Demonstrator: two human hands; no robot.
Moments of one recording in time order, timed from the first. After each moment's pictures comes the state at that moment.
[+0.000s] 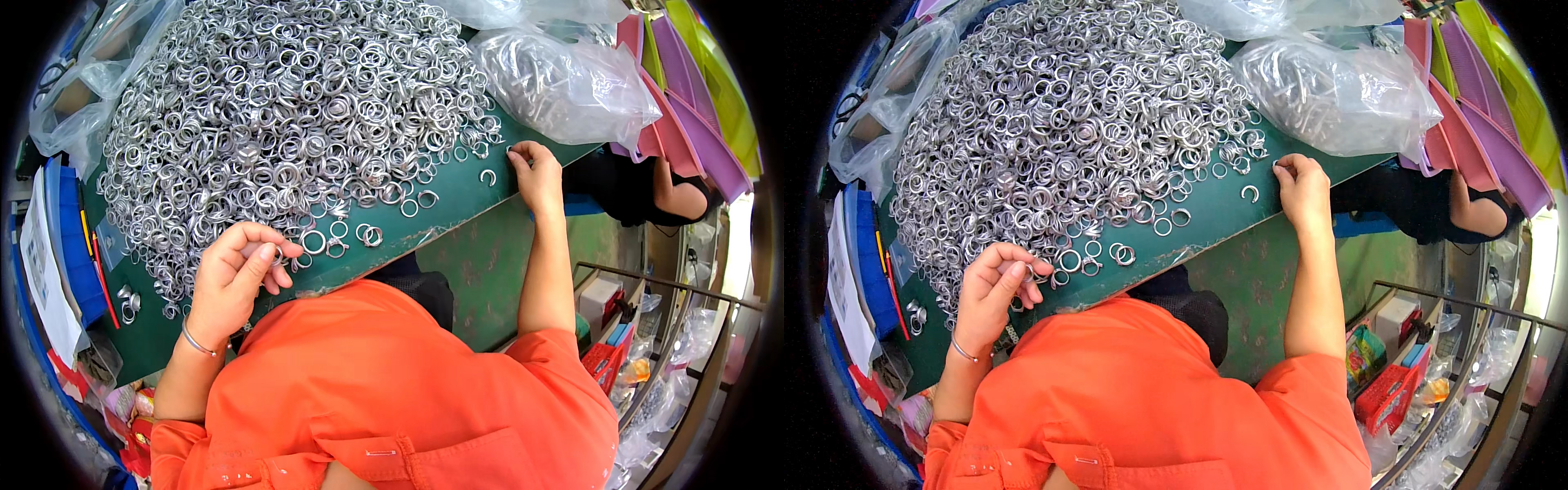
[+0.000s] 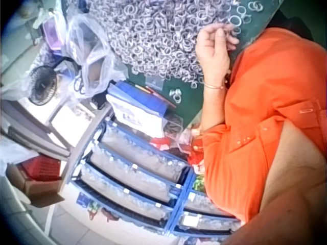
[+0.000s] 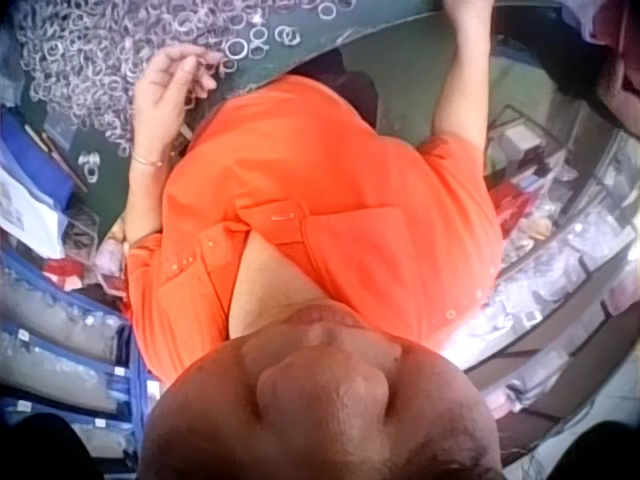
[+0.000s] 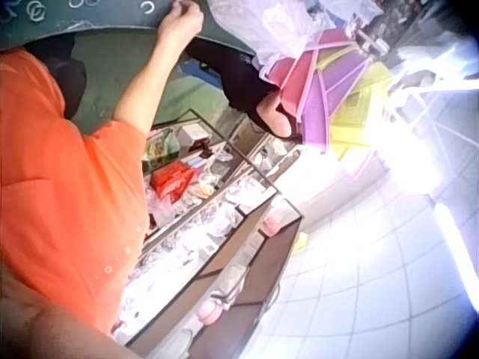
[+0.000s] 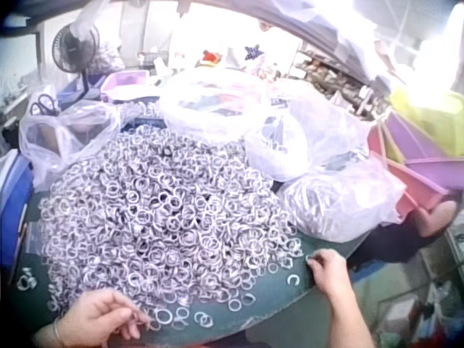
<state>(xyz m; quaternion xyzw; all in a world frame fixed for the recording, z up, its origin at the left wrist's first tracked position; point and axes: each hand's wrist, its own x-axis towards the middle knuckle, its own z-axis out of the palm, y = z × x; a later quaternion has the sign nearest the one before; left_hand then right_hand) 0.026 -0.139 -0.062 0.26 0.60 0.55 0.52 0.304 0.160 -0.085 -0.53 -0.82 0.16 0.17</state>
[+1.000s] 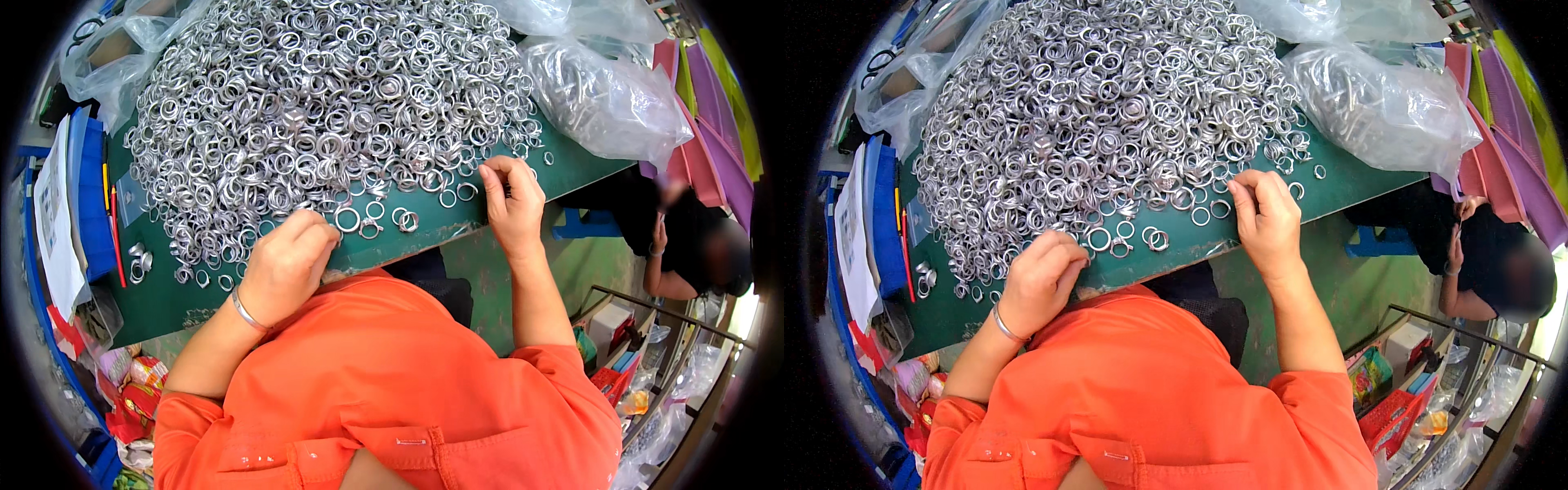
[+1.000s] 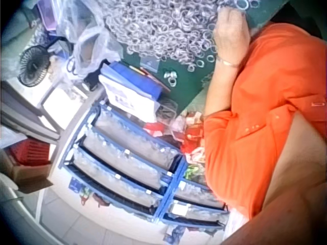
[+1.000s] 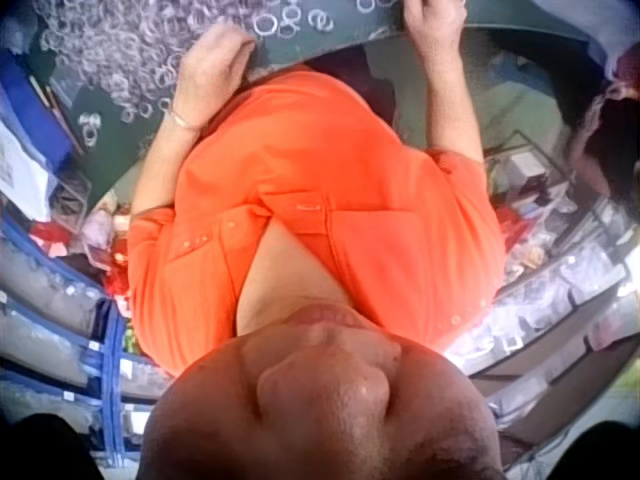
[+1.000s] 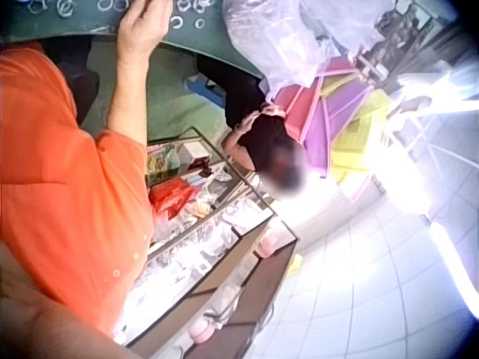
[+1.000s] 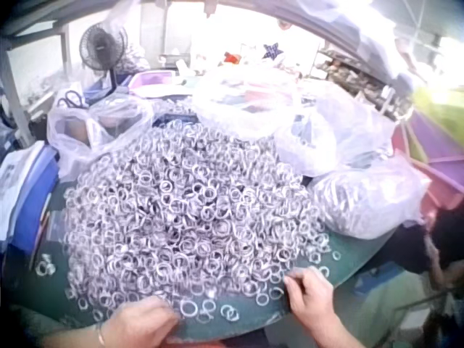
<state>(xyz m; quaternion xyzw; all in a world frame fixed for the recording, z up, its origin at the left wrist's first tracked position) 0.051 -0.142 -0.083 0.60 0.69 0.38 0.14 0.245 0.076 -0.099 -0.29 -0.86 0.22 0.35</state>
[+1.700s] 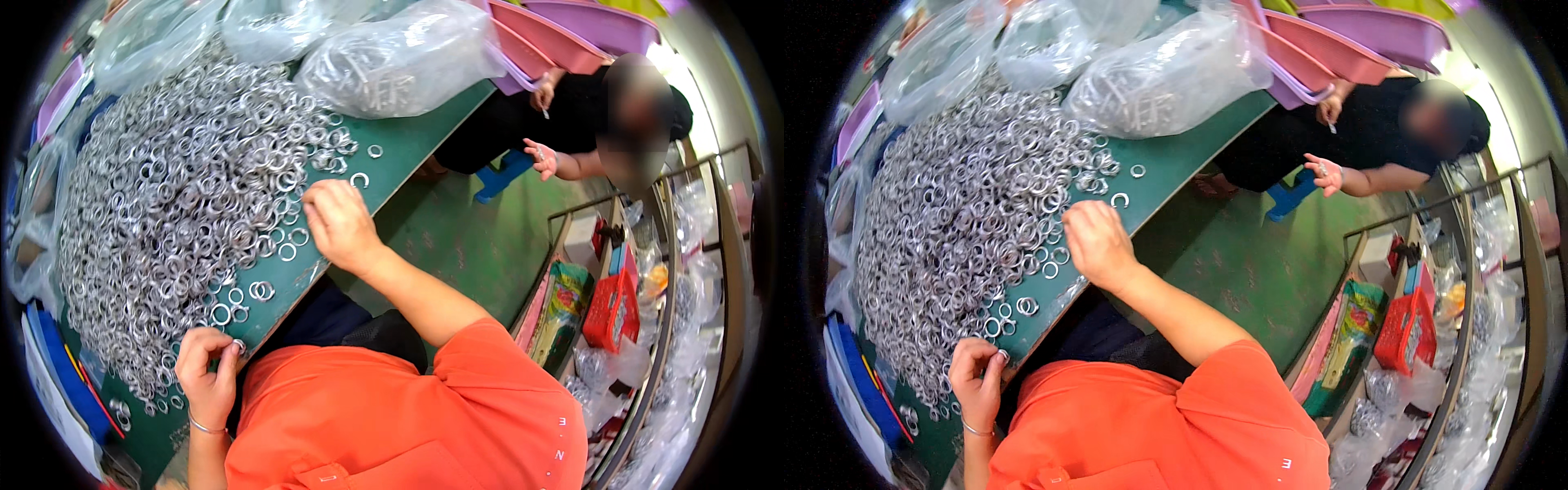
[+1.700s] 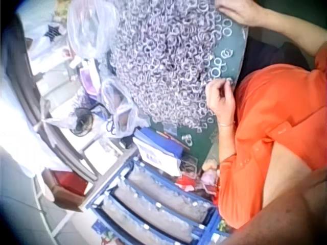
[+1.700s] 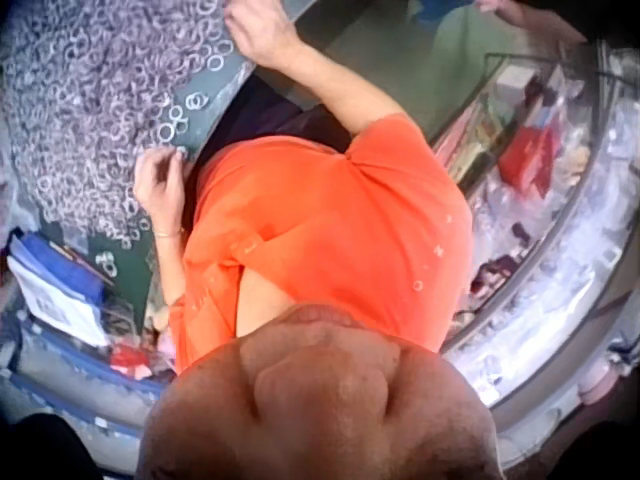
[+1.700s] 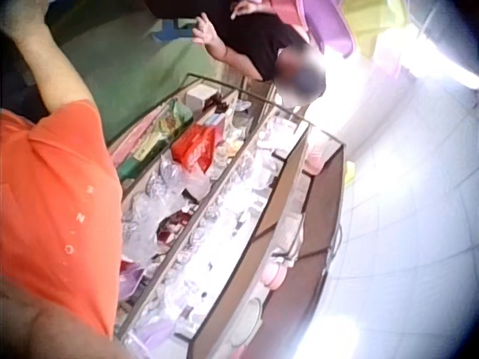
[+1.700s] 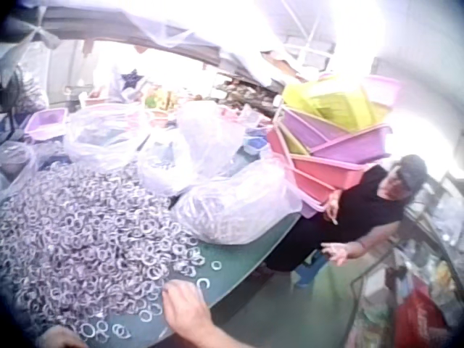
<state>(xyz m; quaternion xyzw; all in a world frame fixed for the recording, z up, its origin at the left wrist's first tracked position) 0.082 -0.142 -0.084 0.53 0.68 0.46 0.21 0.256 0.079 -0.135 -0.29 -0.84 0.14 0.43</state>
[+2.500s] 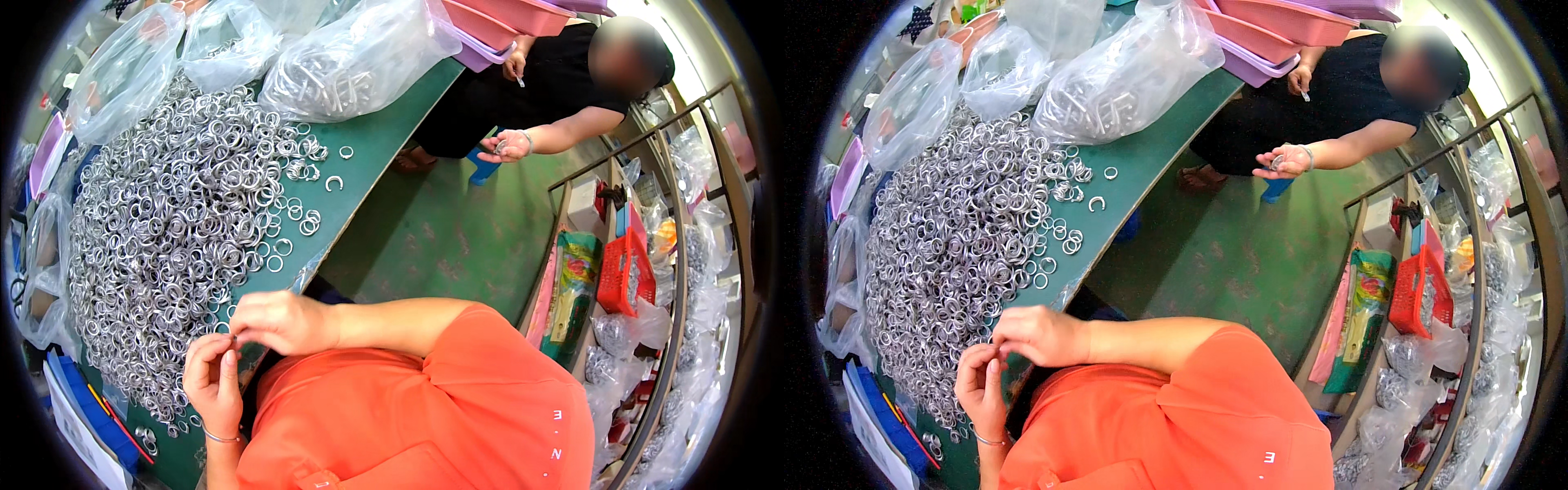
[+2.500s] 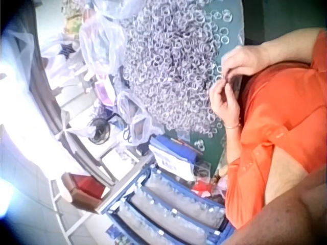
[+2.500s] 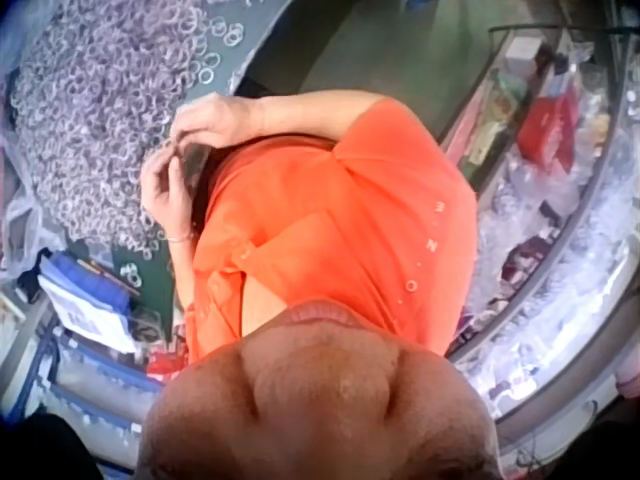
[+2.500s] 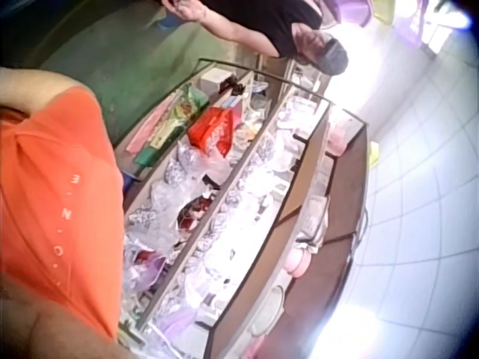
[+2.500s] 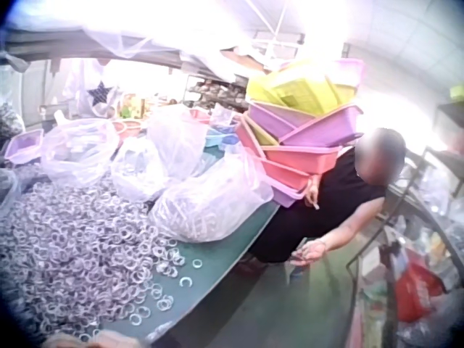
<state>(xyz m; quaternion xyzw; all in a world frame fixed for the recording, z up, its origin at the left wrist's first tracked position) 0.082 -0.135 -0.084 0.52 0.63 0.51 0.26 0.227 -0.007 -0.111 -0.05 -0.77 0.51 0.38</state>
